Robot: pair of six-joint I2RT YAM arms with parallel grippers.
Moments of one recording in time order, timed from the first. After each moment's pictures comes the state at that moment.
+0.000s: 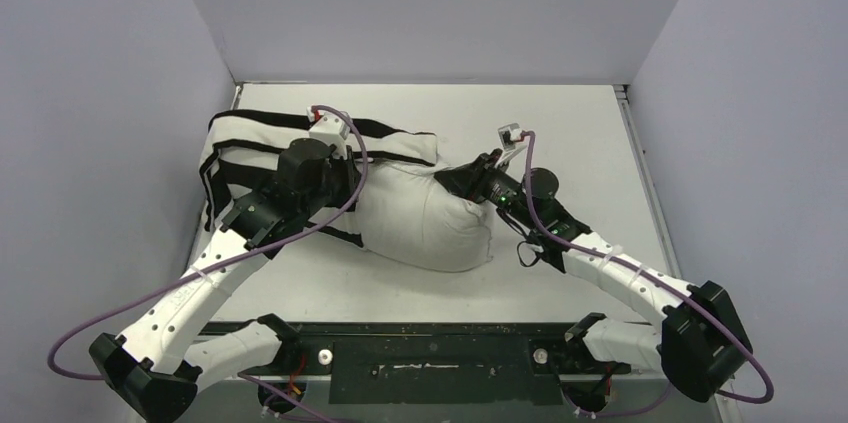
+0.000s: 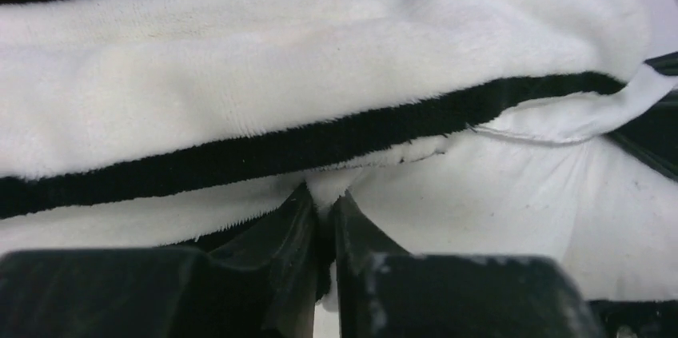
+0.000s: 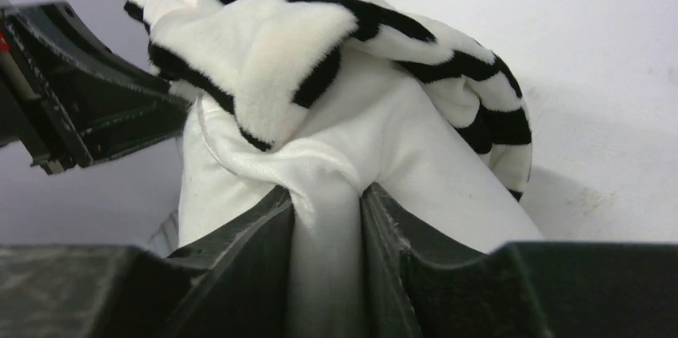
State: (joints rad) left arm -0.61 1.03 1.11 -0.61 -0.19 -0.37; right arm 0.61 1.17 0.64 0.52 -0.23 0.66
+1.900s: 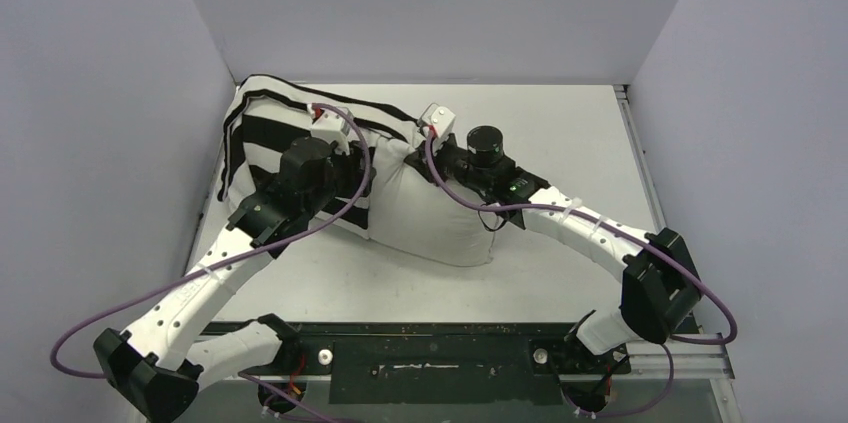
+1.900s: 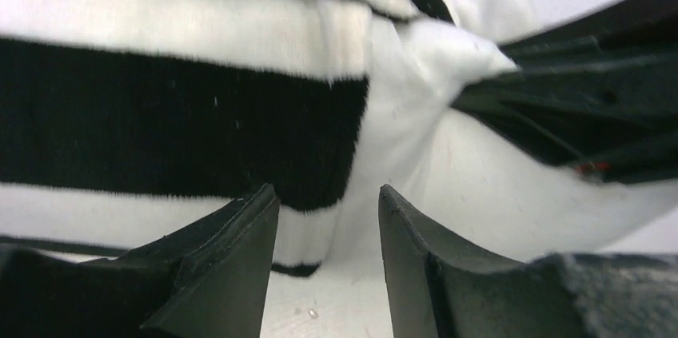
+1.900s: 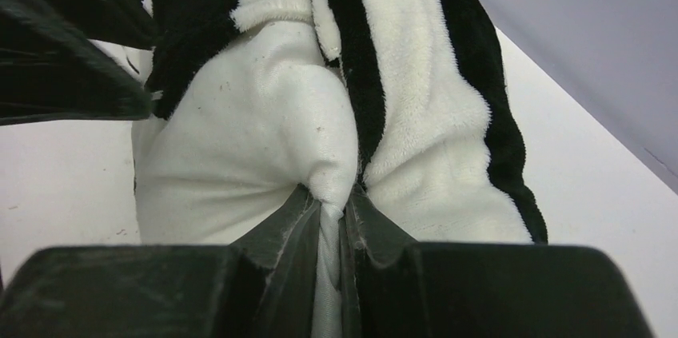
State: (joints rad) left arm -0.61 1.02 1.08 -0.50 -0.18 -0.36; right arm 0.72 1.49 1.10 0.18 -0.28 -0.14
